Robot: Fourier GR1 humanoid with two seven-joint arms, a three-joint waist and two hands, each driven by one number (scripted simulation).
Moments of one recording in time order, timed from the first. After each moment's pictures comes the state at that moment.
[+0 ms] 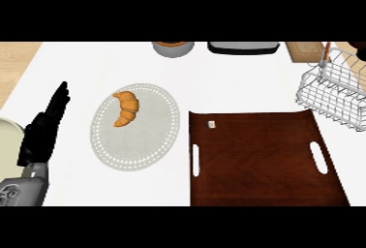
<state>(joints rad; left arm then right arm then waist) -0.14 0.32 0.03 -1.48 -0.11 0.10 0.07 -0.91 -0.64 -0.15 -0.79 1.05 -0.05 0.52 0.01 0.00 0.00</state>
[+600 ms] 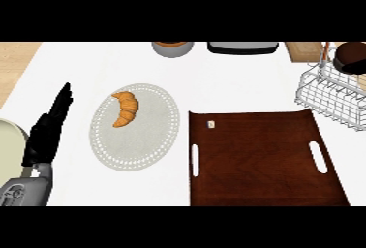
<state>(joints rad) -0.14 0.30 0.03 -1.46 -0.13 0.10 0.06 -0.83 -0.58 -0.32 -0.74 0.87 -0.16 0.47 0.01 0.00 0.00</state>
